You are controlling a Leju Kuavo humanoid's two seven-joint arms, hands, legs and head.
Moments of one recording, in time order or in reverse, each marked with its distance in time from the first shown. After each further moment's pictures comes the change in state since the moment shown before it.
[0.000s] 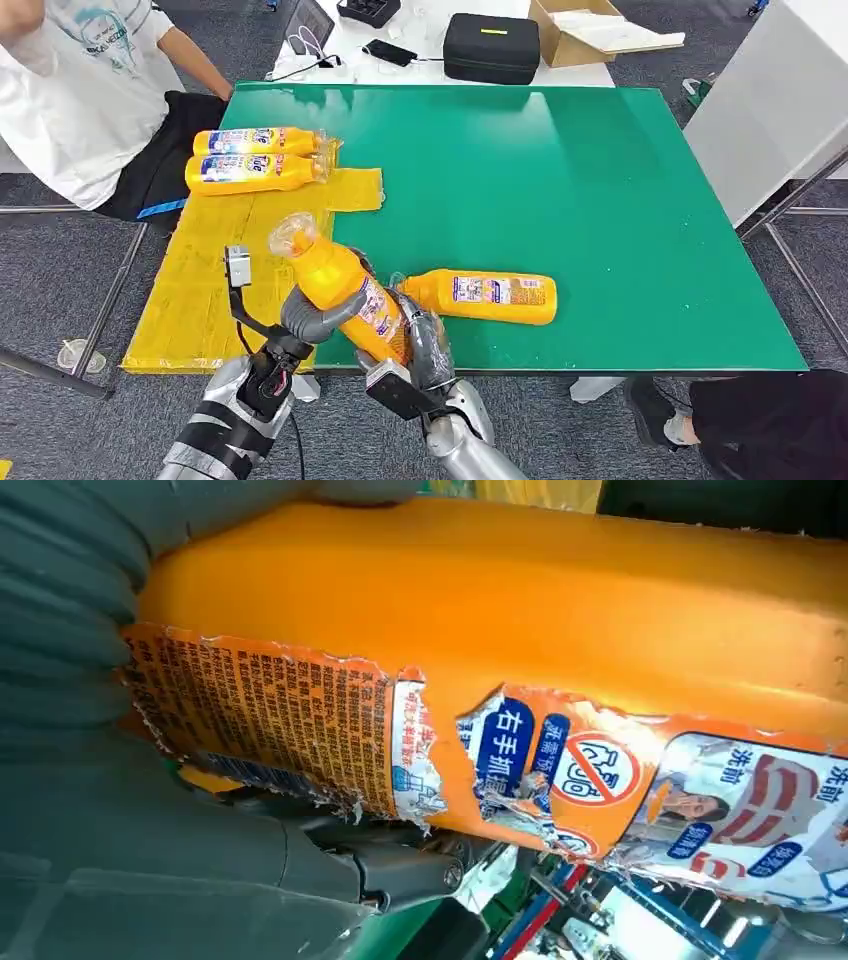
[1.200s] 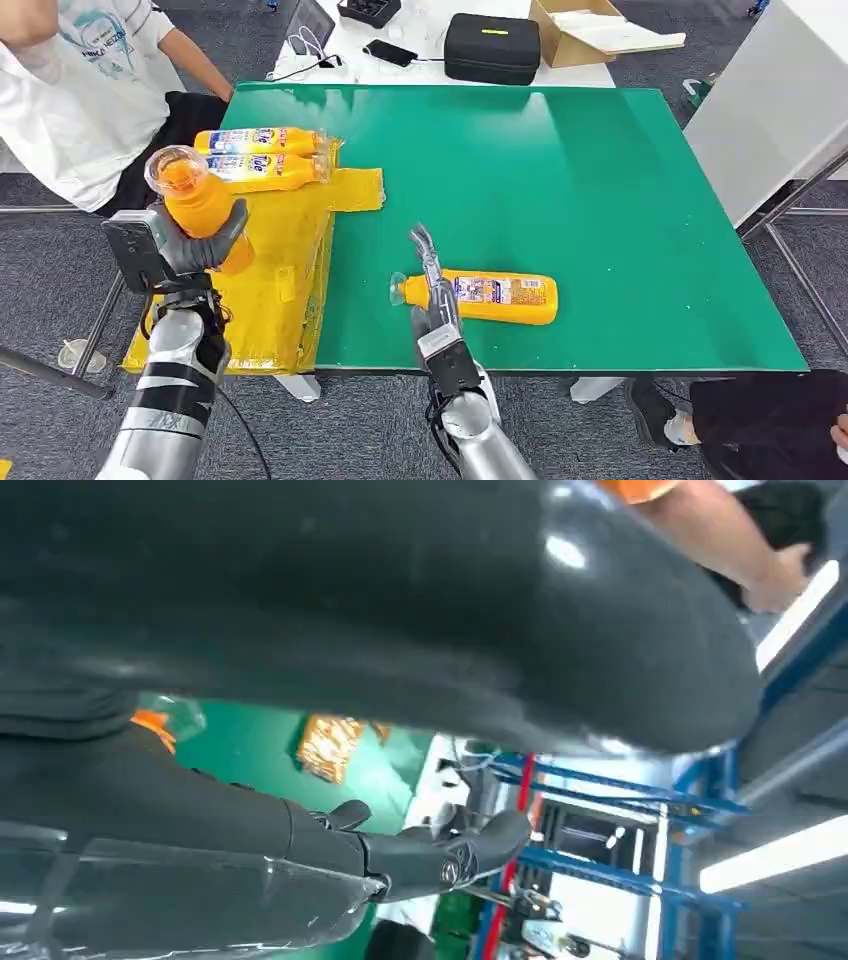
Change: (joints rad) left arm -0.115 0.018 0.295 -0.102 -0.719 0.844 -0.299; right arm 0.103 0.000 -0.041 -0.461 -0.243 0.244 0.024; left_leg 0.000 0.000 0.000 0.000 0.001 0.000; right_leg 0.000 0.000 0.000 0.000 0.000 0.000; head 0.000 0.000
